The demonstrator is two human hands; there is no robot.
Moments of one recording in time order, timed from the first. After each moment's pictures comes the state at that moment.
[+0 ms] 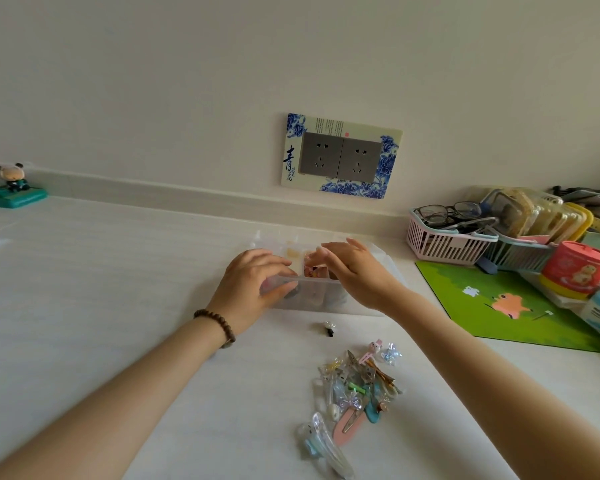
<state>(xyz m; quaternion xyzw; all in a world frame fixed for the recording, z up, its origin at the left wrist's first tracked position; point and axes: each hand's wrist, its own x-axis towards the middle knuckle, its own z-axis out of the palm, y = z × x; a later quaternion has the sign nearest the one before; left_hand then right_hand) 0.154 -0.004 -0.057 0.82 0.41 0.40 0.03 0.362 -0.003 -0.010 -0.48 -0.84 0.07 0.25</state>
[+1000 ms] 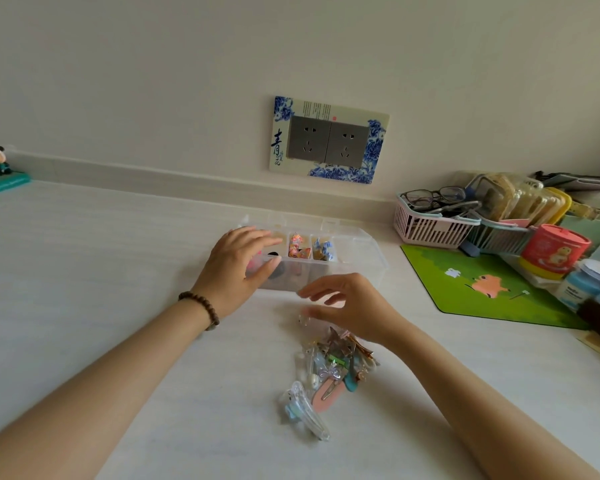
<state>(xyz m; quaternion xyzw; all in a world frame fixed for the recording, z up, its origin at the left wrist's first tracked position) 0.157 -0.012 -0.057 0.81 0.41 0.42 -0.02 0.372 -0.070 -0.038 -0.49 -0.79 0.24 0.28</state>
